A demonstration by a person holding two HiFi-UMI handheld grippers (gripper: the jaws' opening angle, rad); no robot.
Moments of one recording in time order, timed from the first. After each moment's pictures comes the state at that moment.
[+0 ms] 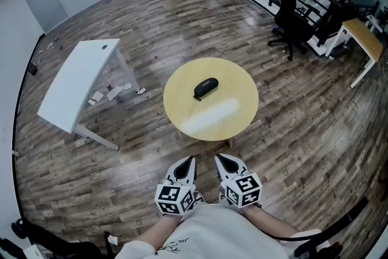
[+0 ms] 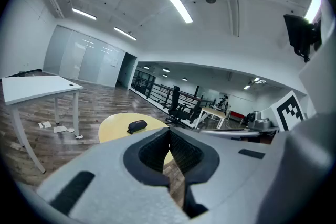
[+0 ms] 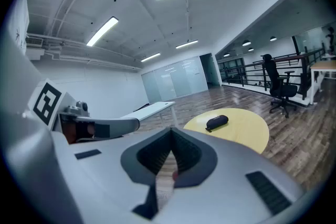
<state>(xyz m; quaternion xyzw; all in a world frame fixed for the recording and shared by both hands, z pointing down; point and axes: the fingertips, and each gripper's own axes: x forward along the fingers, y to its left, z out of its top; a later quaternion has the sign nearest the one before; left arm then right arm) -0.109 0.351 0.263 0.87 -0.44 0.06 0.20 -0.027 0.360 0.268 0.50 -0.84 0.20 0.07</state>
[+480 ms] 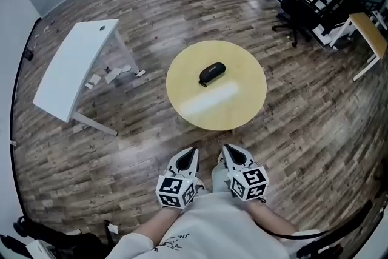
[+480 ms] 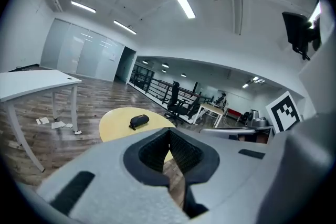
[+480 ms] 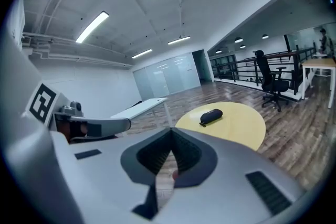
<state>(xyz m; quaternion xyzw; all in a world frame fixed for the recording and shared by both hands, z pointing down) -0.131 0.315 0.289 0.88 -0.42 0.07 0.22 -0.033 0.323 0.297 0.53 -0.81 0.23 0.08</state>
